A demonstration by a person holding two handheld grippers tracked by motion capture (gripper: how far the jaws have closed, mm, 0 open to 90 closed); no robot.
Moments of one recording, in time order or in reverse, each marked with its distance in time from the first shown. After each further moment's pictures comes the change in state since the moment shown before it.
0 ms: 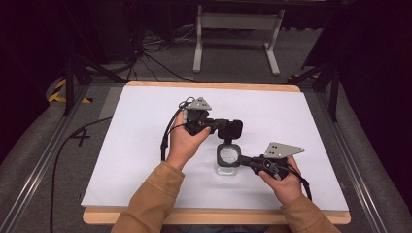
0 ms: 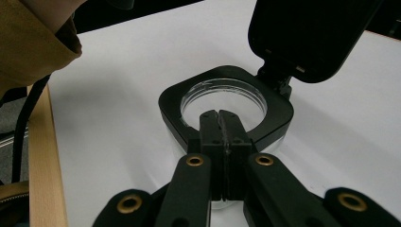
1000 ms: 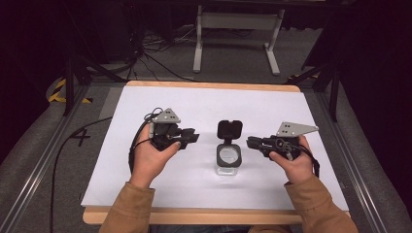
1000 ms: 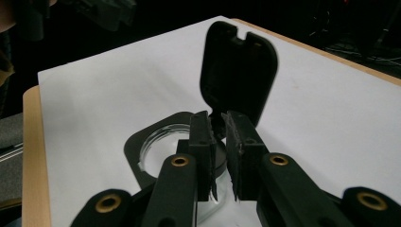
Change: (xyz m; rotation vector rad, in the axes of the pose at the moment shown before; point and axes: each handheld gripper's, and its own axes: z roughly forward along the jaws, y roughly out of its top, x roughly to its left) left arm -0.010 -0.038 -0.090 0.061 0.134 -0.044; right arm -0.039 0.039 -0.023 -0.030 -0.012 0.020
